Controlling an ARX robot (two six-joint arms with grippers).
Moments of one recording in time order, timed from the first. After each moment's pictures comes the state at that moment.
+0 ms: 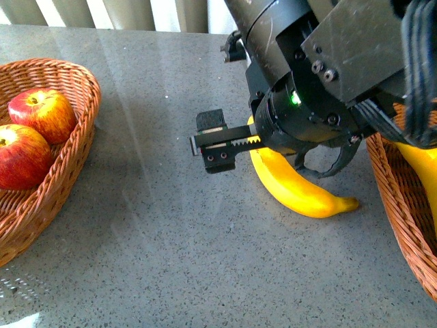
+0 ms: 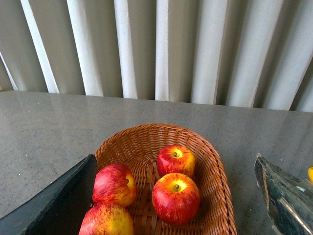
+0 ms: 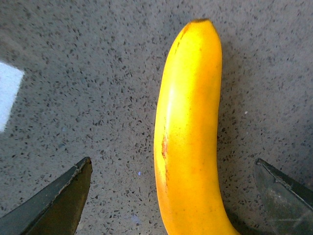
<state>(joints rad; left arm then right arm) 0.00 0.02 0.01 0.00 0.00 0.00 0.63 2.00 1.07 -0.04 0.32 0.27</state>
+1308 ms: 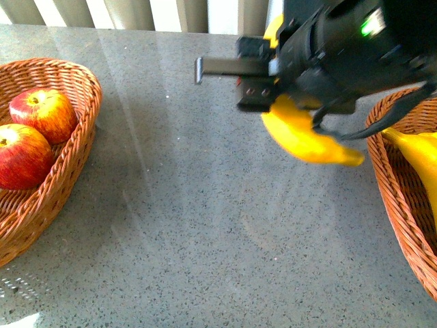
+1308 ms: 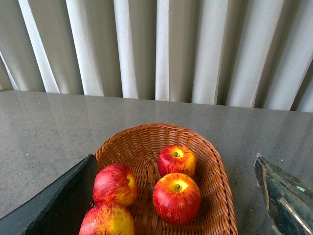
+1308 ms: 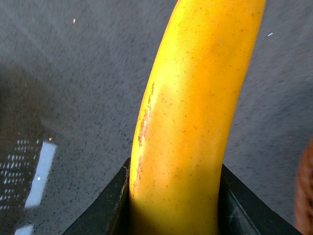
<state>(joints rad) 0.00 0.02 0.01 0.00 0.00 0.00 0.58 1.60 0.90 0.07 0.41 0.35</state>
